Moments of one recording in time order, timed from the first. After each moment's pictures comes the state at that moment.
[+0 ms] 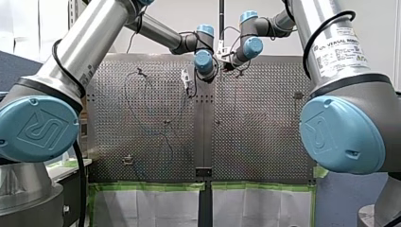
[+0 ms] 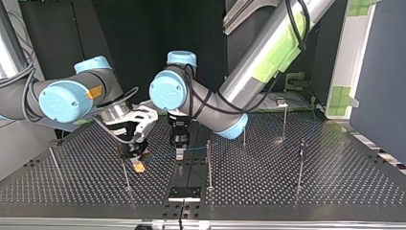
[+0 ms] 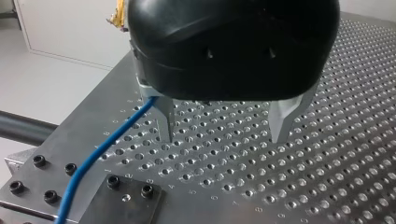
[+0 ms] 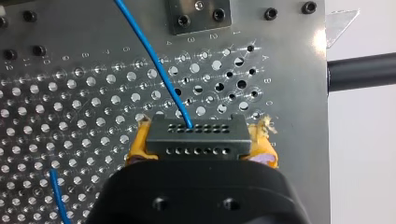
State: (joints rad) left arm -0.59 -2.08 -1.13 -3.14 -2.05 -1.82; right arm 2.07 -1.15 1.13 0.08 1.39 1.73
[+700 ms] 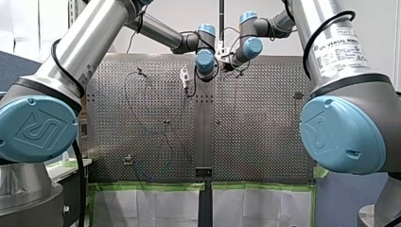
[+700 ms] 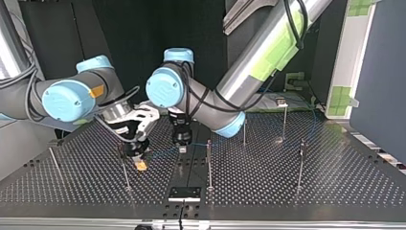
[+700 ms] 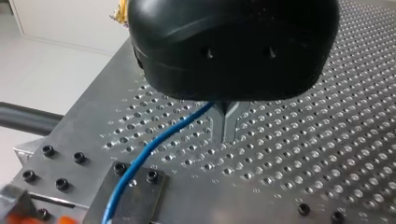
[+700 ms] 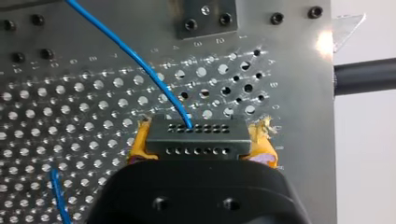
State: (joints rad) left arm -0.61 -2.08 -1.13 -3.16 -2.13 -1.80; right arm 2.07 -1.15 1.14 0.08 1.39 1.73
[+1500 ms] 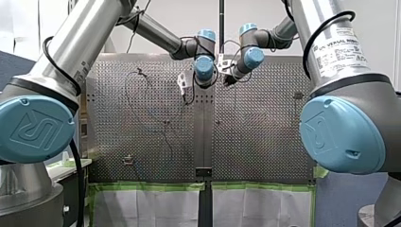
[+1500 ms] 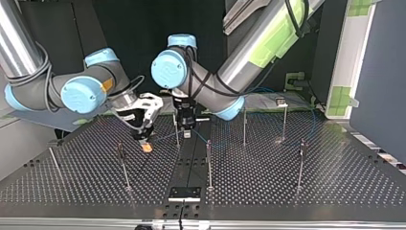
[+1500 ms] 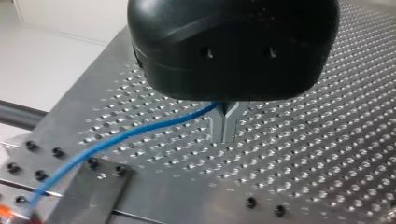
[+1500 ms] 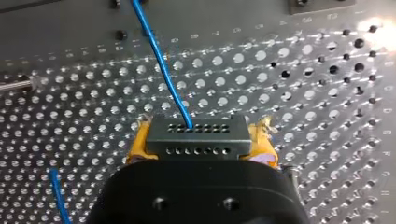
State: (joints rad) left arm -0.63 -2.03 -1.30 -3.05 -2.17 -1.84; right arm 2.07 -1.15 1.26 0.08 1.40 1.73
